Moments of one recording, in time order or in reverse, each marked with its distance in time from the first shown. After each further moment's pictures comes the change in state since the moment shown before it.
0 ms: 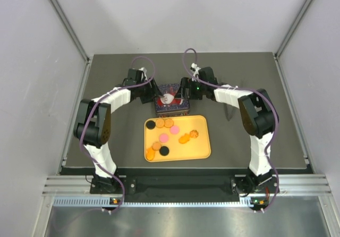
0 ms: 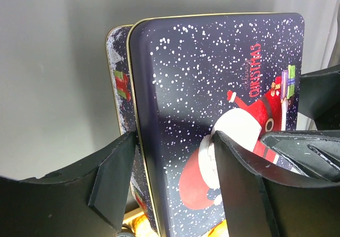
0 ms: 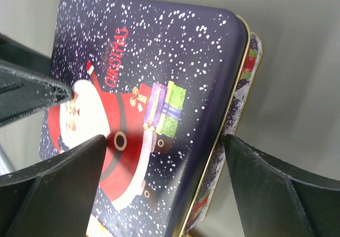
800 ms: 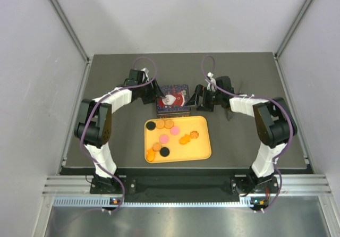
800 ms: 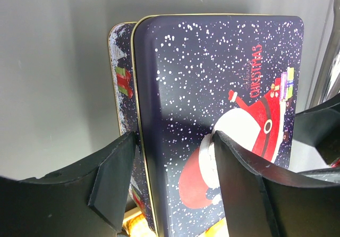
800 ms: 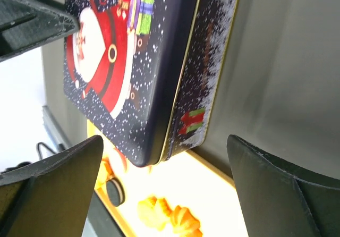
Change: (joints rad) left arm -0.015 0.003 0.002 -0.005 0.026 0.000; right arm -0.119 -0.220 -0.333 0.074 -0.190 0.115
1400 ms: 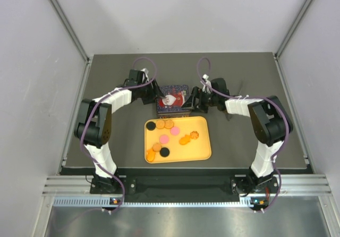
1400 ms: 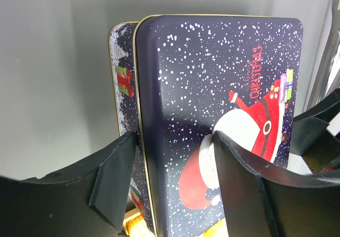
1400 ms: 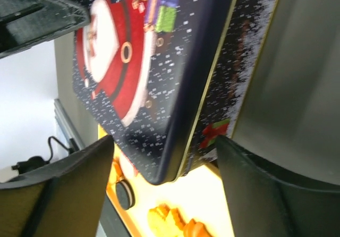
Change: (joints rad) left arm 0.000 0.000 -0.007 0.009 0.006 -0.010; right arm 0.053 0.037 -0.016 0.097 -0.036 0.076
